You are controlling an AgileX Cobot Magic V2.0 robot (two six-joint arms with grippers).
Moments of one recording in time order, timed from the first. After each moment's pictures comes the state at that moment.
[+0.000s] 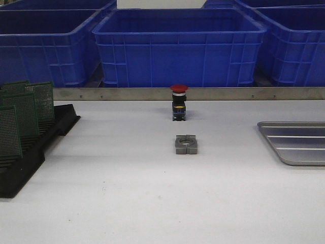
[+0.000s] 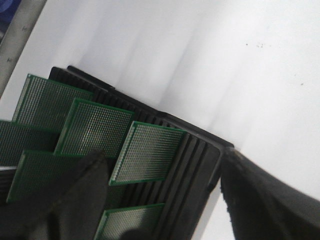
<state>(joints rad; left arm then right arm) -0.02 1.24 -0.94 -0.45 0.85 1.44 -0.01 -0.01 0.03 -0.10 -0.02 0.11</state>
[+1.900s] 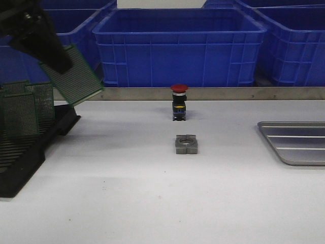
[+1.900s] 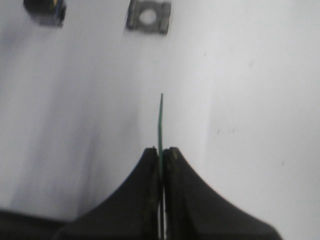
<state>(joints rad) -0.14 1.79 -1.49 -0.64 1.21 1.52 -0.01 -0.01 0.03 -0.10 -0.02 0.11</state>
